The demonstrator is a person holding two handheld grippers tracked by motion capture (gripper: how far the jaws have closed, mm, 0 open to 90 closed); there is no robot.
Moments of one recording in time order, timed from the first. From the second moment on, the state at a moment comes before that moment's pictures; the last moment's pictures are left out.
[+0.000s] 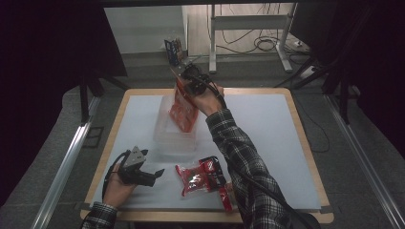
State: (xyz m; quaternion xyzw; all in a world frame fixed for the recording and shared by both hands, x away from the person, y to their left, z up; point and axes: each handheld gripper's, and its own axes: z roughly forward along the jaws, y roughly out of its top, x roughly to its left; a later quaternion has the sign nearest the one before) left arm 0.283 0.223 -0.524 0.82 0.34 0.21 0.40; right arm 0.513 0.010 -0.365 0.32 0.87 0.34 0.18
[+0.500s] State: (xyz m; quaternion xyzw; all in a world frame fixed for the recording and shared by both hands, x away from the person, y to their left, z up) left arm 0.283 0.221 -0.525 0.83 0.34 0.20 0.40; right arm 0.513 -0.009 -0.369 0.31 0.87 0.34 0.17
